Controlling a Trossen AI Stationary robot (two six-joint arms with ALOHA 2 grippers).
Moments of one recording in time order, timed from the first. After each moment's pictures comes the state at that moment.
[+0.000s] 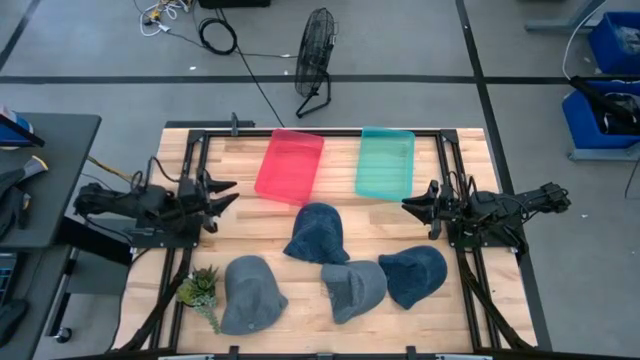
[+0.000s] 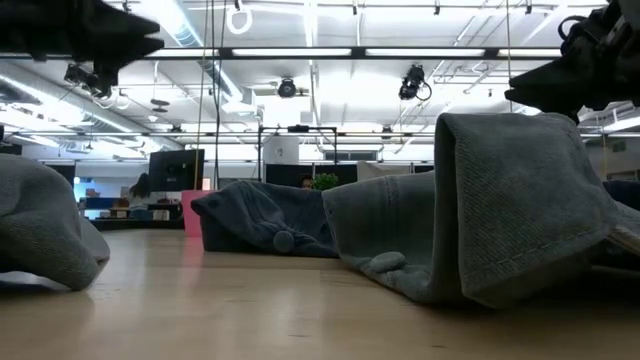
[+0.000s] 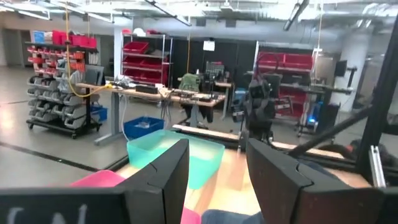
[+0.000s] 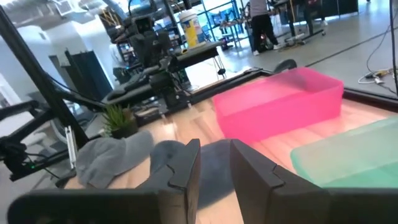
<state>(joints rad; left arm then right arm) -0.23 0.08 0.20 0.06 -0.55 -0.03 0.26 0.00 0.06 -0.09 0.43 0.36</state>
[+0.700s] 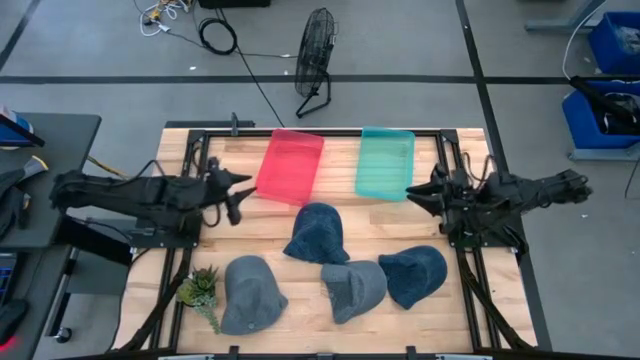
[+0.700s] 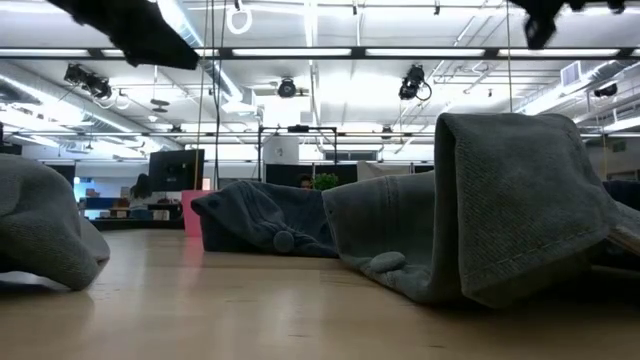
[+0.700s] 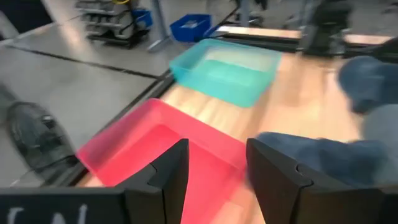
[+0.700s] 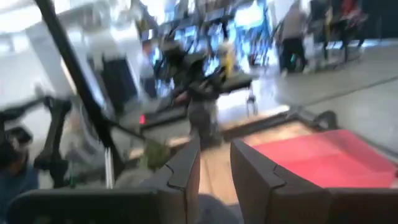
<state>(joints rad) -0.11 0.69 0.64 -0.36 -0.60 -0.14 0.25 0.45 0.50 -0.03 0.30 0.25</state>
